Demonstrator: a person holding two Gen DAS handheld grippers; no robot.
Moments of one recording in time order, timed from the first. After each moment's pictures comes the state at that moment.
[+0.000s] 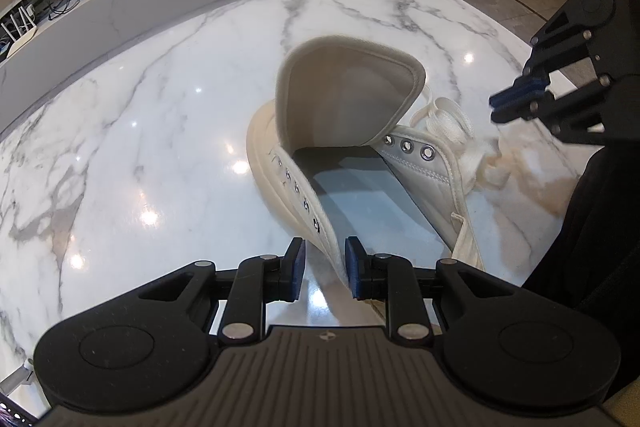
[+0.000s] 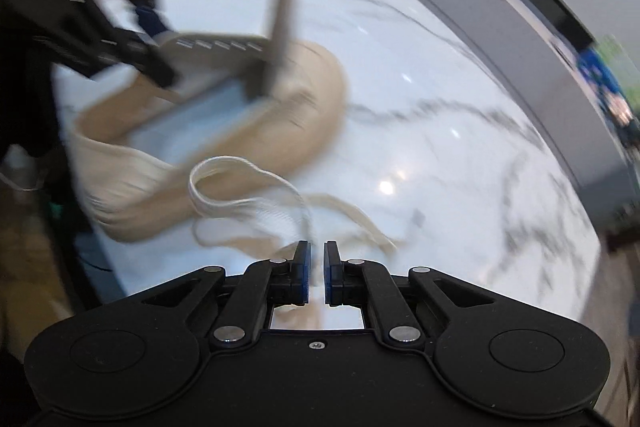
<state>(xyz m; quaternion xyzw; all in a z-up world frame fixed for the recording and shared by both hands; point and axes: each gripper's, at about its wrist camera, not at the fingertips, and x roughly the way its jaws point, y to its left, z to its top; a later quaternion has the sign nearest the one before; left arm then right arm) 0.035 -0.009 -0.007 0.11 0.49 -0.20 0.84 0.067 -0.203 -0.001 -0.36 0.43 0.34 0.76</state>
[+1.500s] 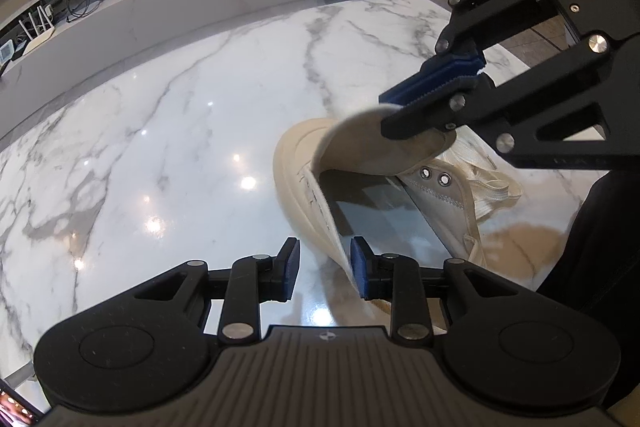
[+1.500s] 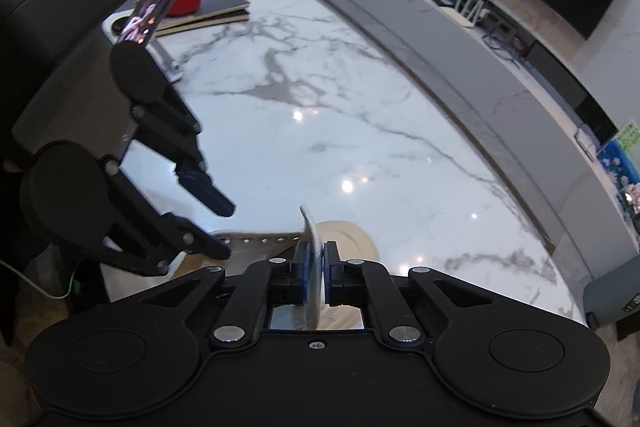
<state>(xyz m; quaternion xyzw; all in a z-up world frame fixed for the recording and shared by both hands) 0.034 0.006 0.010 0.10 0.47 -0.18 0.86 0.065 -0.109 0.058 -0.34 0.33 0.45 0.76</state>
